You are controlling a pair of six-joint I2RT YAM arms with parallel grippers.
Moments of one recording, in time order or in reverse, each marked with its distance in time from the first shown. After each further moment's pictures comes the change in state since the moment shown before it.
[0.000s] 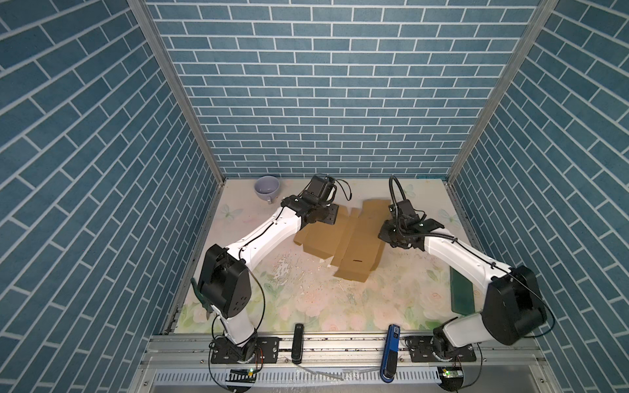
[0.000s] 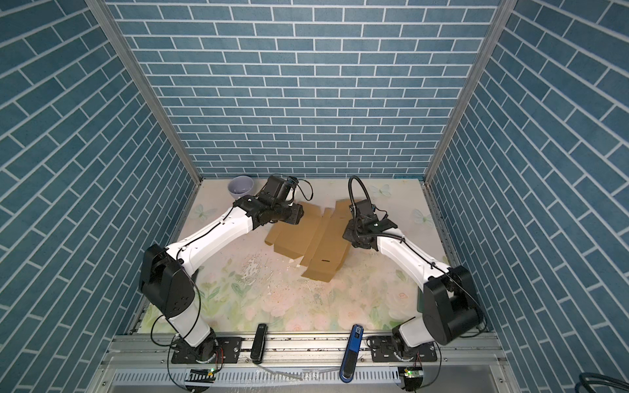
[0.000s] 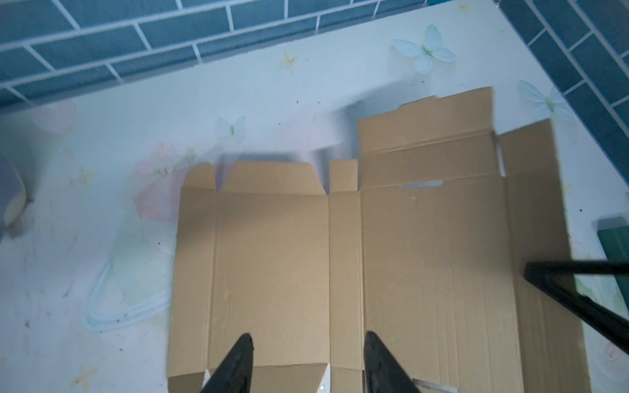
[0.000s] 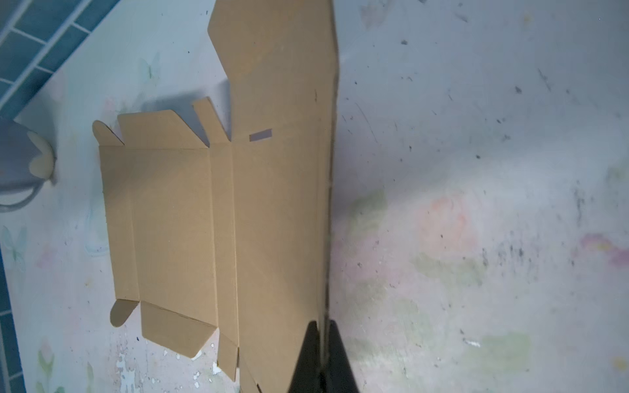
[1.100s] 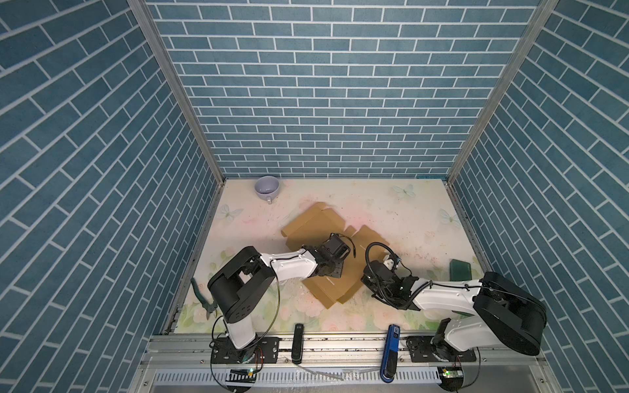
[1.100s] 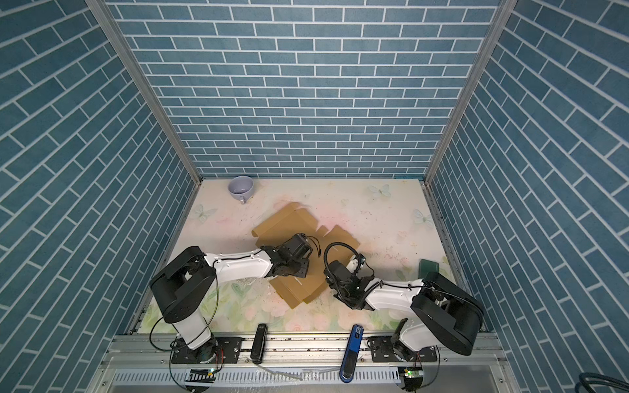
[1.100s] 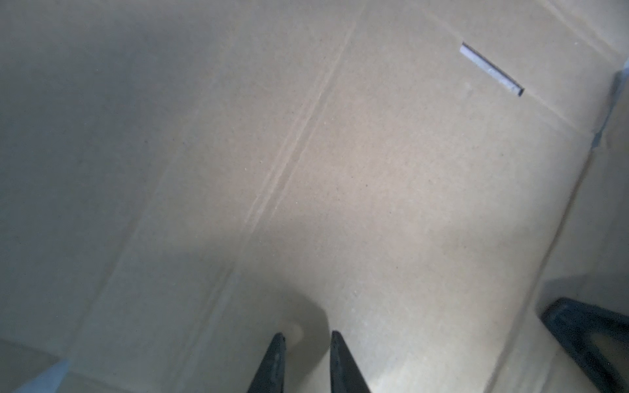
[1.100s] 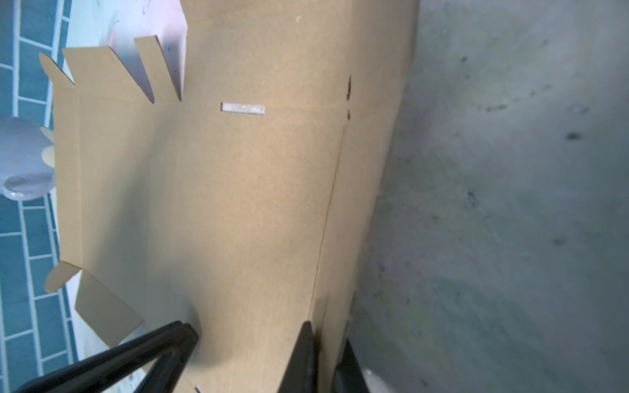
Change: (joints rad) left arm -0.256 0.033 -0.582 0.328 -0.056 -0.360; right arm 0.517 -0.115 -0.670 0.657 0.310 0.744
